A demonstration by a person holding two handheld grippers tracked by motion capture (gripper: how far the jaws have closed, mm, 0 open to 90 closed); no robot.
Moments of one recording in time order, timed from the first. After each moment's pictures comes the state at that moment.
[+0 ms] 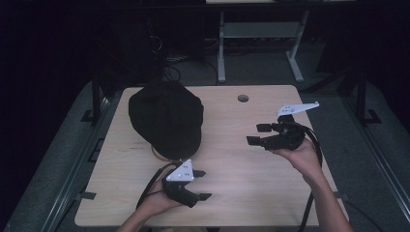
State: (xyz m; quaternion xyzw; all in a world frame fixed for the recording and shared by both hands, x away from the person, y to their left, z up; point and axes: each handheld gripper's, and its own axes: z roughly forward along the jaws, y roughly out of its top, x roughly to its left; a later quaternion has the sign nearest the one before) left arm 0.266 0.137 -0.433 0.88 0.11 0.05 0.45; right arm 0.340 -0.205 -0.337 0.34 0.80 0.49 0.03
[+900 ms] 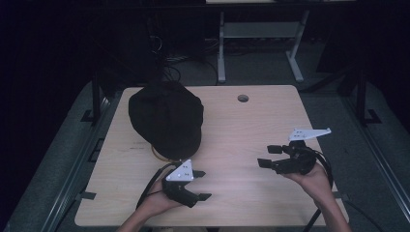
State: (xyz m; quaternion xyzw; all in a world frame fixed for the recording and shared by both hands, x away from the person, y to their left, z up) left arm 0.266 0.137 -0.435 0.88 0.11 0.05 0.45; right arm 0.297 -0.233 -0.381 0.36 0.80 0.48 0.02
